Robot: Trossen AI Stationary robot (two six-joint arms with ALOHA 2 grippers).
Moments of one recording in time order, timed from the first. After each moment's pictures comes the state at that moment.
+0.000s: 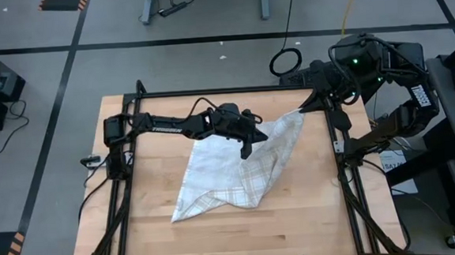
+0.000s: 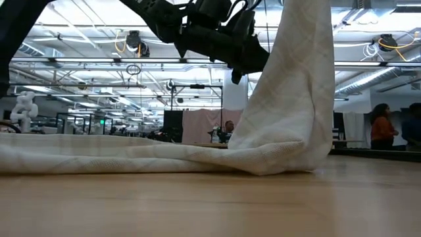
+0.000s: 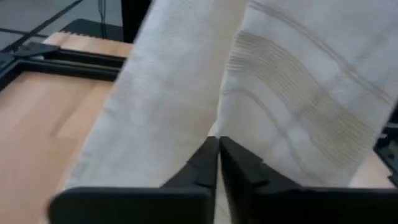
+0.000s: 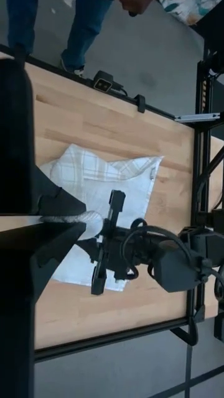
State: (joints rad) left arm 0.18 1.94 1.36 0.23 0.32 -0.09; right arm -0.25 1.39 2.22 -1.55 -0.31 -0.22
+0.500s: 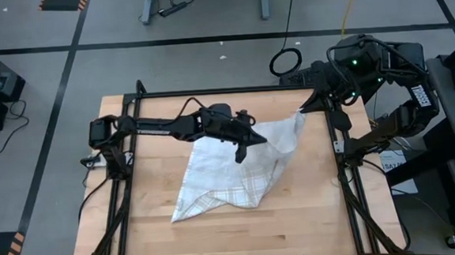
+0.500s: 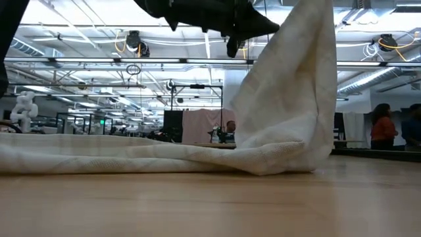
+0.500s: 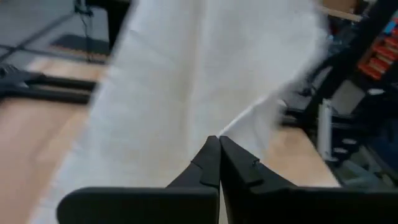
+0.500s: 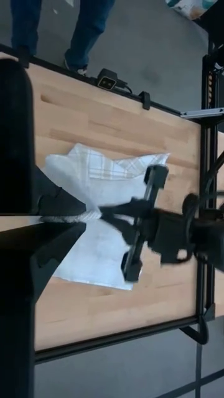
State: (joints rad) left arm 0.11 1.80 1.36 0.15 0.31 -0.13; right arm -0.25 1.39 2.22 -1.57 -0.29 -0.21
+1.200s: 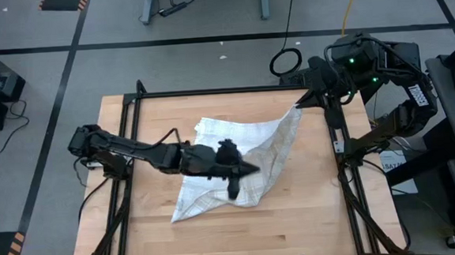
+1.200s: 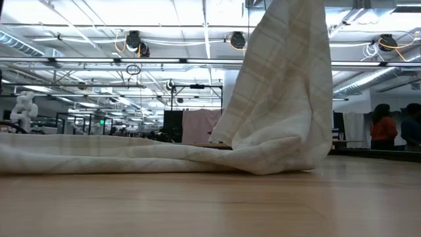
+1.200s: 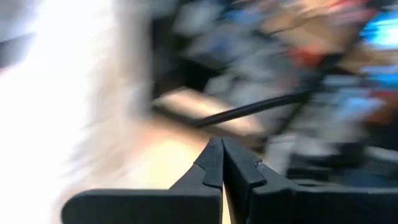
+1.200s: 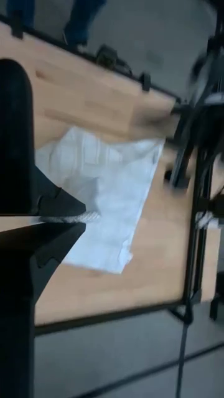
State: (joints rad) left arm -0.23 1.65 1.42 -0.06 -0.25 -0.47; right arm -0.25 1.41 2.22 -1.53 -0.26 -0.27
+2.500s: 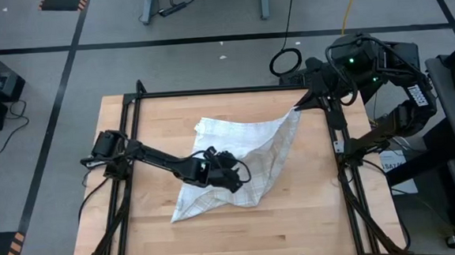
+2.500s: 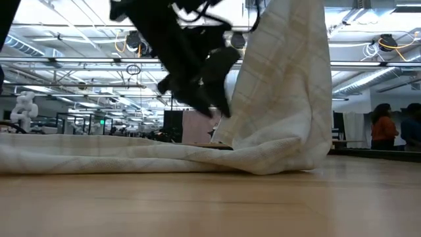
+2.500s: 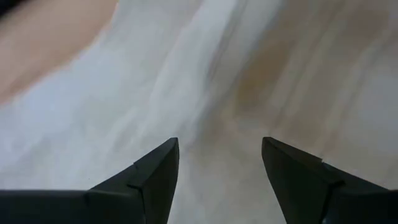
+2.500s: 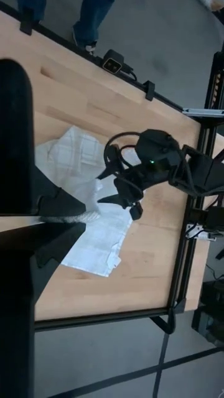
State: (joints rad) left arm -0.23 1.87 1.21 -0.31 -0.57 -0.64; right arm -0.25 1.41 2.22 -1.51 -0.29 -0.35
